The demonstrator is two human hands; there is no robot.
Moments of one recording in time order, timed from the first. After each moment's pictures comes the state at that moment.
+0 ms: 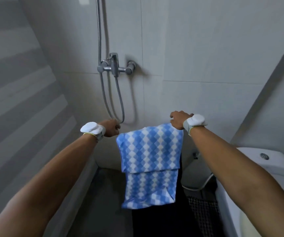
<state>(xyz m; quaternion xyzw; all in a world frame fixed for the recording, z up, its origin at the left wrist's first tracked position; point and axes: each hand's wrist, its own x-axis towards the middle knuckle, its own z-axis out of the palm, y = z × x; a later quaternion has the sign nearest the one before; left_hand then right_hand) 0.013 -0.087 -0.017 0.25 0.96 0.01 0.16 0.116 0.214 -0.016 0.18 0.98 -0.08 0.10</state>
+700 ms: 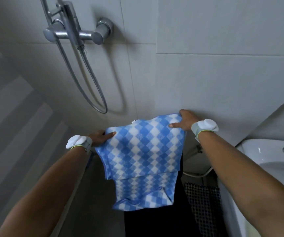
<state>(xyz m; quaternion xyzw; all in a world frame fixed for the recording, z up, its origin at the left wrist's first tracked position) -0.107 -0.037 -0.197 0.10 0.93 0.19 0.30 0.004 0.347 -0.179 0.21 0.94 -0.23 0.13</state>
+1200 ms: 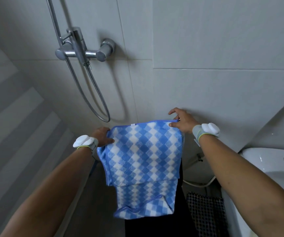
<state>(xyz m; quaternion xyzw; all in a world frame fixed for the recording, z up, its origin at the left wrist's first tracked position) -0.101 -0.012 -0.148 0.13 0.97 0.08 0.20 0.011 0.344 -0.142 0.14 0.91 -0.40 0.01</state>
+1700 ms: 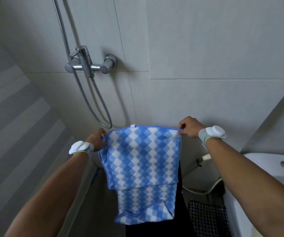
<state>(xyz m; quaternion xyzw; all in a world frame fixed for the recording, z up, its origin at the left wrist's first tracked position) -0.079 -0.034 -0.123 0.12 0.97 0.16 0.11 0.045 0.366 -0.112 0.15 0.93 -0.32 0.06</state>
